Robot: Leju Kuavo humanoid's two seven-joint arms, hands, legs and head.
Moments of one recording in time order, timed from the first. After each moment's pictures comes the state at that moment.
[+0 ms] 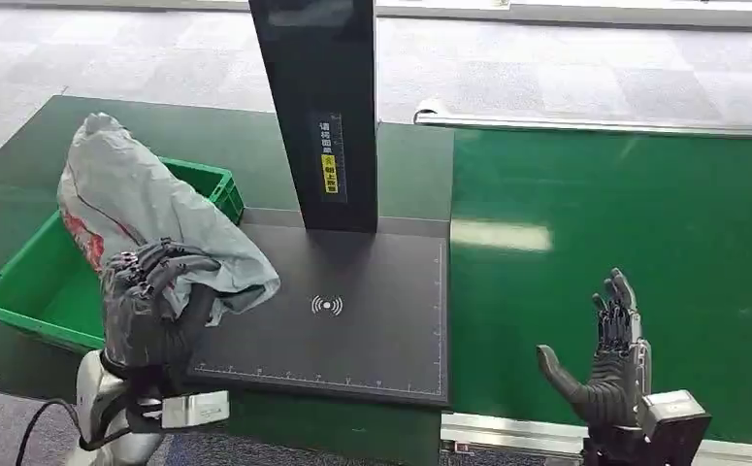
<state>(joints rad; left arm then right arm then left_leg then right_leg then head) -0.15 0.11 -0.18 -1.73 -0.82 0.47 -0.47 0.13 0.10 -0.12 -1.62 0.10 0.01 -0.49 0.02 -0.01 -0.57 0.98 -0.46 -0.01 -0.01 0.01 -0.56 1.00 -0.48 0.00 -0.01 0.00</state>
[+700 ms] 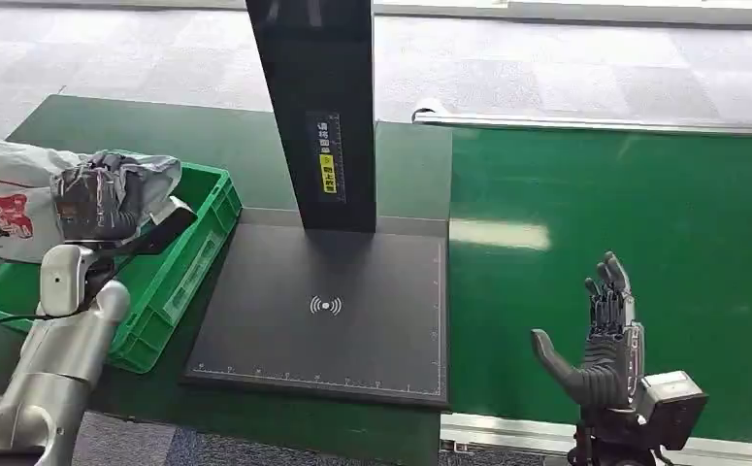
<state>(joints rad) -0.61 0.24 0.05 -0.89 -1.13 0.56 -0.15 0.09 0.08 -0.07 -1.62 0.08 0.00 -0.45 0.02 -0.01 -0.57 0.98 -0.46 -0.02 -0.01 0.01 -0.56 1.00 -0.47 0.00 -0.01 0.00</state>
